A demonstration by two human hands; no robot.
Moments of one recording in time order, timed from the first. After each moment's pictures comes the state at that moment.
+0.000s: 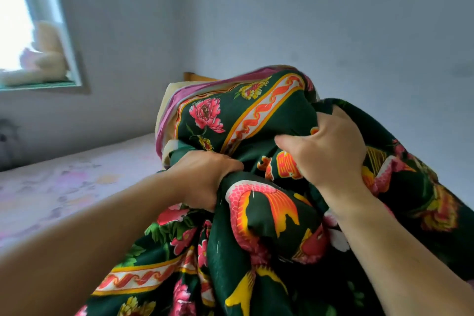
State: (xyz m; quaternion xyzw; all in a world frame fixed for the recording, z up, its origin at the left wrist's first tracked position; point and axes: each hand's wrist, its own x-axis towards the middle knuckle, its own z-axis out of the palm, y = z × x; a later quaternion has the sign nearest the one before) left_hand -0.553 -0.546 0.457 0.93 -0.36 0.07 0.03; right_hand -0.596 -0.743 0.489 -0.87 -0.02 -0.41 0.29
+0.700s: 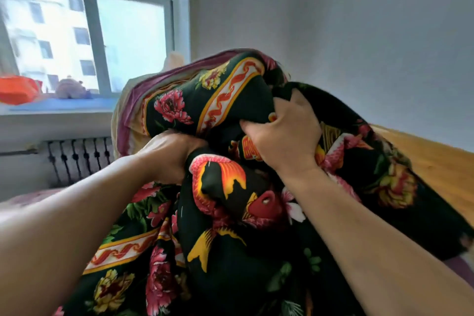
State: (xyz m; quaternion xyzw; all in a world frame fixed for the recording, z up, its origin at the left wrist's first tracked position) left_hand -0.281 -0.181 0.500 0.97 -0.10 0.21 0.00; right_hand -0.242 -0.388 0.530 -0.80 -0.25 -0.41 0.37
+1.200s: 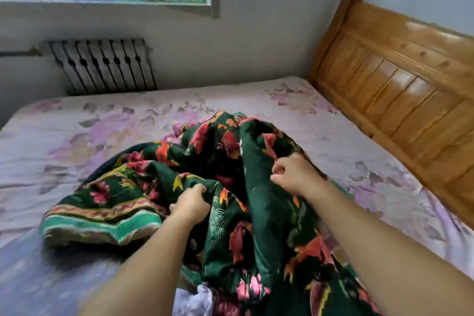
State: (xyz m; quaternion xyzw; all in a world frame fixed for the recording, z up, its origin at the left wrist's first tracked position) left_hand -0.224 -0.153 0.173 0.89 0.34 -0.11 0.28; right_hand -0.102 -0.347 0.273 -0.96 -0.23 0.15 0.10
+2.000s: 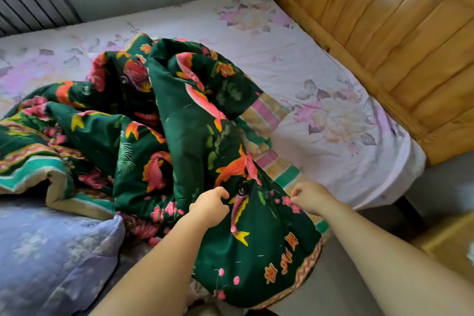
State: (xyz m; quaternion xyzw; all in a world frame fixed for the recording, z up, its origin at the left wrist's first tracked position) left_hand -0.209 -0.462 0.086 0.86 0.26 -0.30 0.33; right_hand -0.110 -0.679 0.109 -0.91 -0.06 0.38 0.11
